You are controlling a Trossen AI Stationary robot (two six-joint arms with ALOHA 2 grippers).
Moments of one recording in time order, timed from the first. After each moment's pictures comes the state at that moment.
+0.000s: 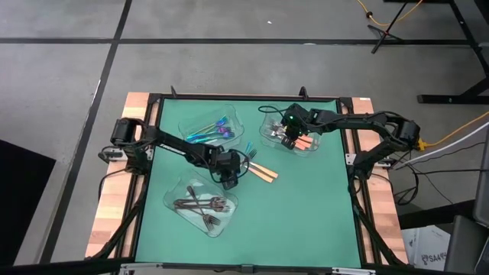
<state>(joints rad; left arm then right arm) -0.03 1.80 0.96 -0.29 -0.14 -0.44 -0.48 1.52 0.81 -0.35 0.08 -0.03</state>
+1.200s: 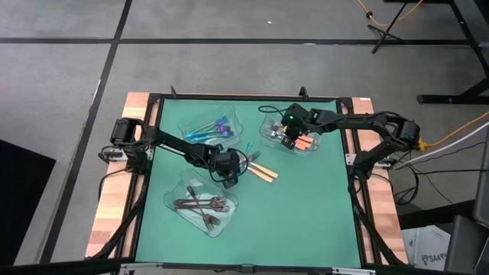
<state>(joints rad) -0.03 1.80 0.95 -0.28 -0.22 -0.43 -0.48 1.52 0.81 -0.35 0.08 -0.03</state>
